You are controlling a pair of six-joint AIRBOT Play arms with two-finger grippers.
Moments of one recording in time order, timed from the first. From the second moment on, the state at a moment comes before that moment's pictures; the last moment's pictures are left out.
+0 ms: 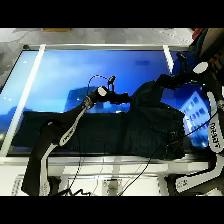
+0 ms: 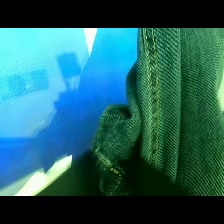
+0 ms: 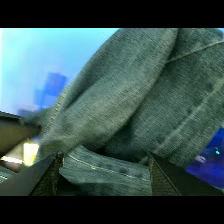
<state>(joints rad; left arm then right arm) -0.54 -2.16 1.85 0.65 -0.67 -1.40 -0.15 -1.67 1.66 -1.08 1.19 1.33</state>
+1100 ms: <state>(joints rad) -0.29 -1.65 1.92 1.59 -0.54 -1.21 -0.37 -1.52 1.65 -1.53 1.31 1.35</state>
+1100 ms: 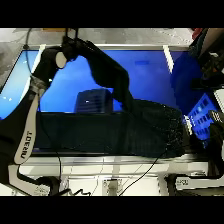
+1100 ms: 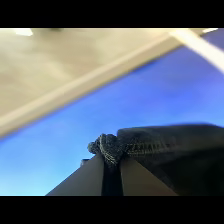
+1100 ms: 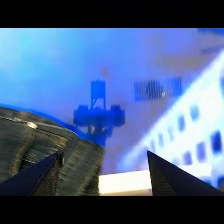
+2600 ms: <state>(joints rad) 0.28 -1.66 1.79 1.32 -1.39 -0.74 -0.68 -1.52 1.02 -1.05 1.18 1.09</state>
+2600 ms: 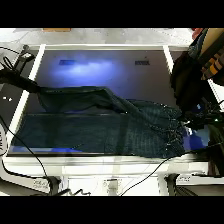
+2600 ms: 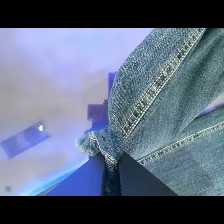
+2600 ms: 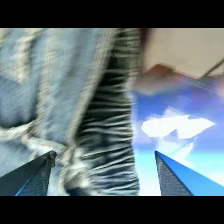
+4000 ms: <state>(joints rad) 0.23 -1.52 1.79 1.30 -0.87 -0.77 -0.63 -1.60 1.02 -0.55 1.11 0.94</state>
